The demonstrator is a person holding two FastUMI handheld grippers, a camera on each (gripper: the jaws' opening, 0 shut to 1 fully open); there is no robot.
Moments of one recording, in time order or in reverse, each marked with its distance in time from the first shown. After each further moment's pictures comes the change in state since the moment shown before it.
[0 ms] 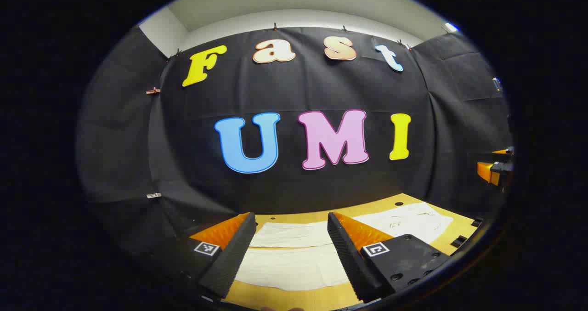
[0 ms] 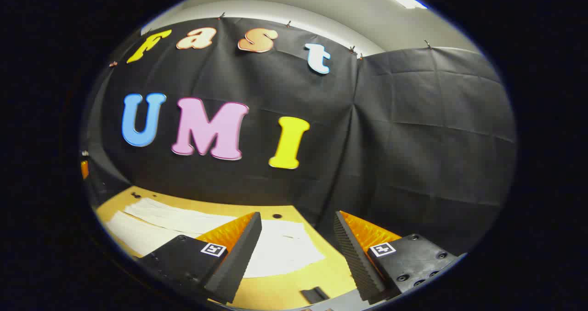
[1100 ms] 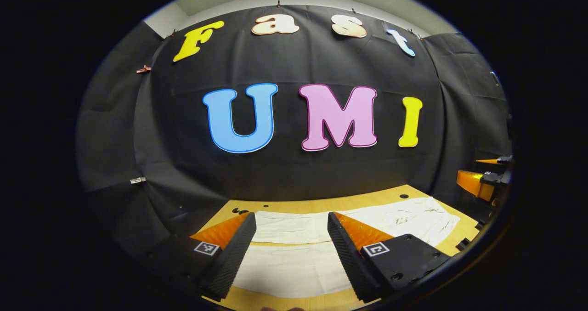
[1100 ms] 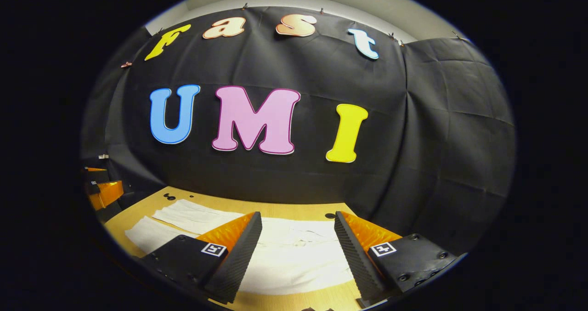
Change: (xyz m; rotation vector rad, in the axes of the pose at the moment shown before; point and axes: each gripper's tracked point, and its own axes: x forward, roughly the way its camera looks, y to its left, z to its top) left arm 0.096 -0.019 -0.048 -0.022 0.133 -0.022; right arm 0.088 0.100 -0.033 -0.016 0.084 0.203
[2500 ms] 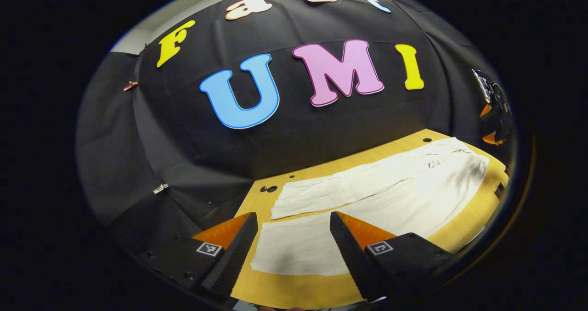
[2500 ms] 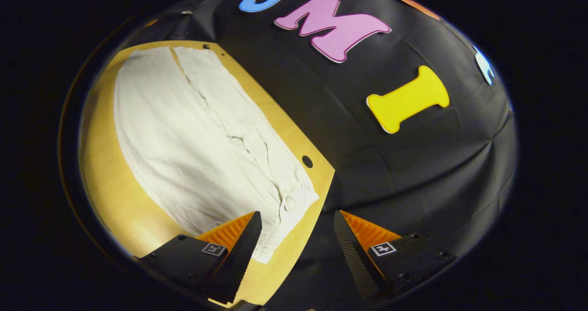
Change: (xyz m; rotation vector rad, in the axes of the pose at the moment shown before) left arm -0.019 0.050 -0.089 0.227 0.208 0.080; right arm 0.118 -0.206 -0.183 -0.912 0.369 0.374
